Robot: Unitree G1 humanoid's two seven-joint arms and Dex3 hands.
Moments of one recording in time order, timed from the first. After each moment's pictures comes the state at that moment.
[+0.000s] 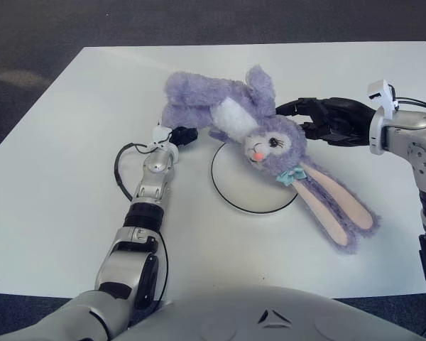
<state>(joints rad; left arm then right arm) -0.39 0.04 0.02 0.48 0.01 -0.24 0.01 -0.53 -0.71 0.02 -0.36 0.46 1.10 0.64</state>
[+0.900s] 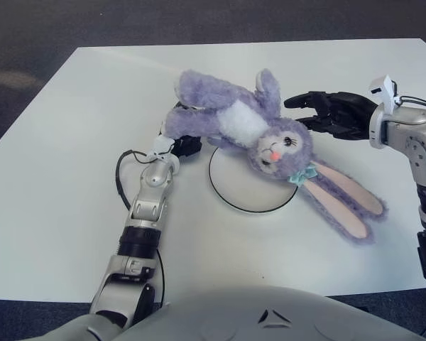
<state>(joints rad) -0.16 0.06 -0.05 0.03 0.06 -0.02 -0.02 -0.59 -0.70 0.05 -0.22 0.38 1.05 0.57</state>
